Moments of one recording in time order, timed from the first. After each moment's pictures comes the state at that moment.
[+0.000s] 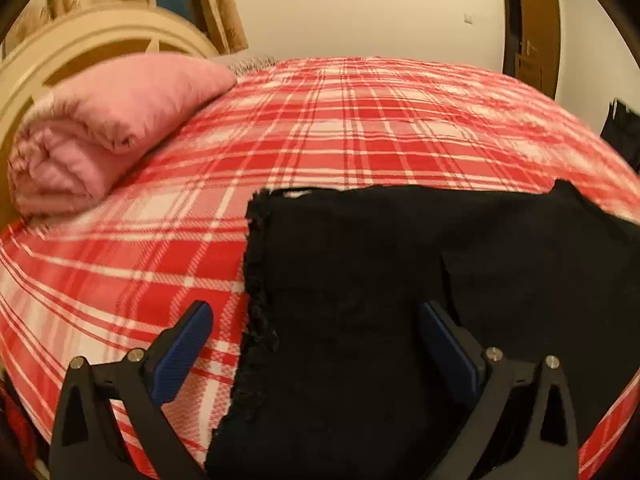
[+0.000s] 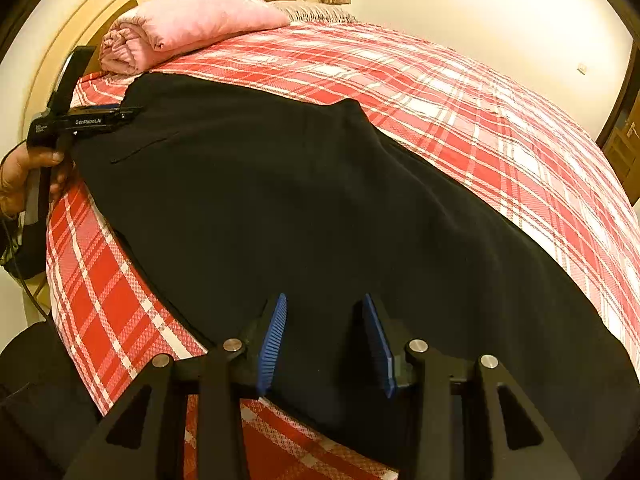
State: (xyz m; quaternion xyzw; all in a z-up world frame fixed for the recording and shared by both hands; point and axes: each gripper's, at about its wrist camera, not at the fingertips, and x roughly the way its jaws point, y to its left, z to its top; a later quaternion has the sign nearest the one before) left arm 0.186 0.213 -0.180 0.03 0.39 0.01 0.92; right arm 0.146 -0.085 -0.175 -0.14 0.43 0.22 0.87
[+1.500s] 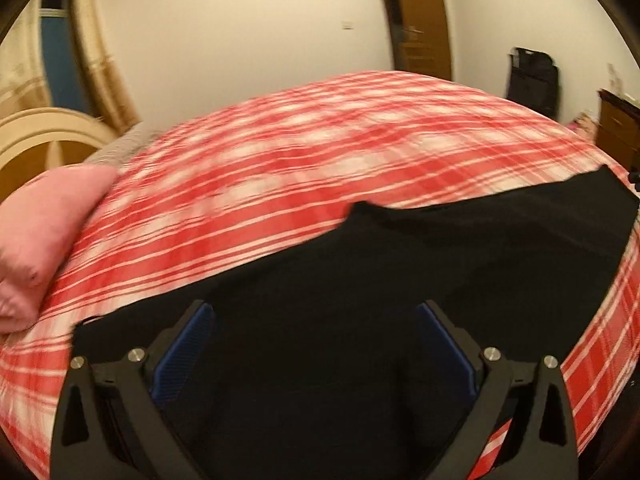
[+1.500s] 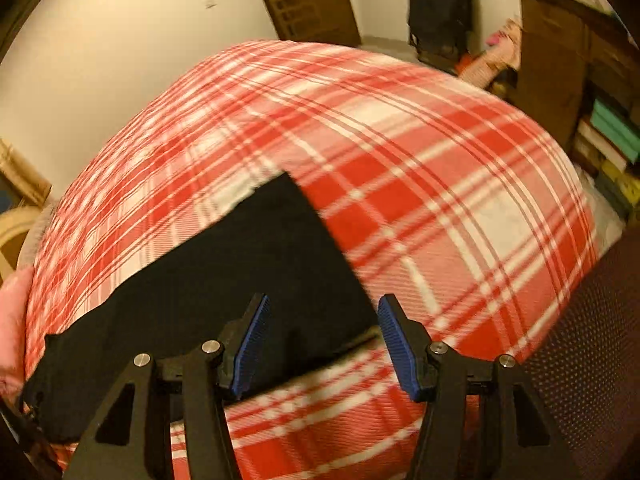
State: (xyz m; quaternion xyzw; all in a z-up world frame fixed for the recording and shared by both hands) left arm 0.154 0.022 -0.139 0.15 0.33 -0.15 0.92; right arm 0.077 -0.558 -0.148 0.27 0.41 -0.20 0.85
